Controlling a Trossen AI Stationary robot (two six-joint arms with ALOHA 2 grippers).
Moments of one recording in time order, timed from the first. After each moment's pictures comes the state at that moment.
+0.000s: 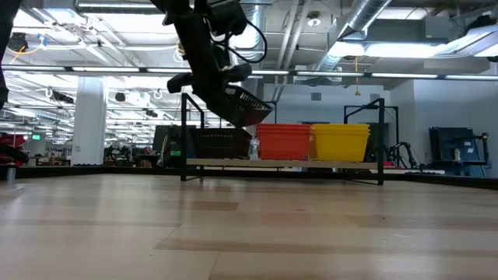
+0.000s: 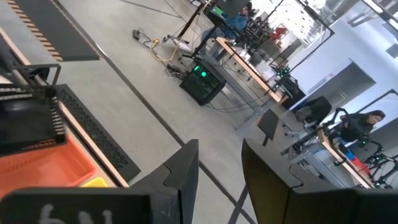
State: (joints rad) left arm 0.30 1.69 1.33 -0.67 -0.50 -0.74; right arm 0.22 1.39 2.09 -1.57 1.33 0.20
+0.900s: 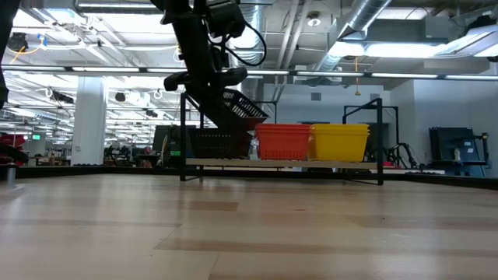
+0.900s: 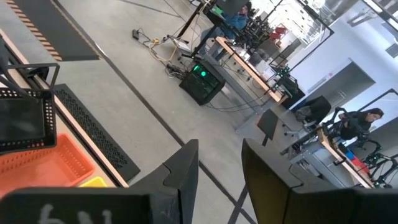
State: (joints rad) left arm 0.30 1.69 1.34 -0.72 -0.52 -0.67; right arm 0.22 1.39 2.09 -1.57 1.33 0.20
